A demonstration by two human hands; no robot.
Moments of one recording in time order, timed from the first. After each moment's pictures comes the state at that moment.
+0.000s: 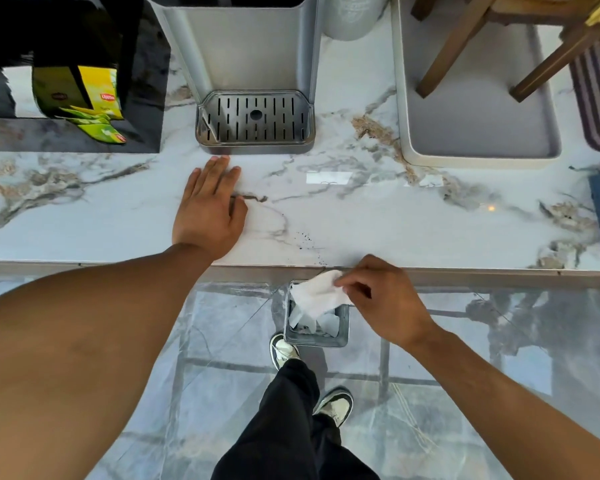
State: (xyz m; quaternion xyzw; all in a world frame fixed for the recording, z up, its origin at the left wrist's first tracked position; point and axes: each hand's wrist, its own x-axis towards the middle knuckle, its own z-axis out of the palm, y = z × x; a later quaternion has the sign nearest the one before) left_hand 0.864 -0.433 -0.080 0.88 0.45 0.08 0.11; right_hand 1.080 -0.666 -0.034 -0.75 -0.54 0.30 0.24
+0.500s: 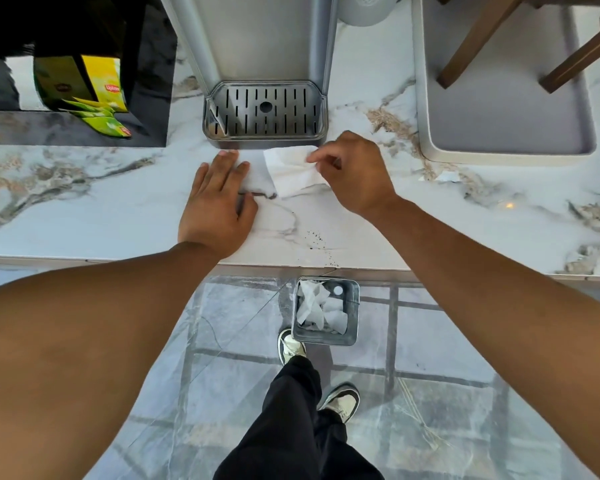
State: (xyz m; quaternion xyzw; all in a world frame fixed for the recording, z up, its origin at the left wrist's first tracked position) left_hand 0.864 -0.432 -0.080 0.88 0.45 0.10 0.12; right_hand 1.104 -0.492 -0.034 -0.74 -0.56 0.24 0.28
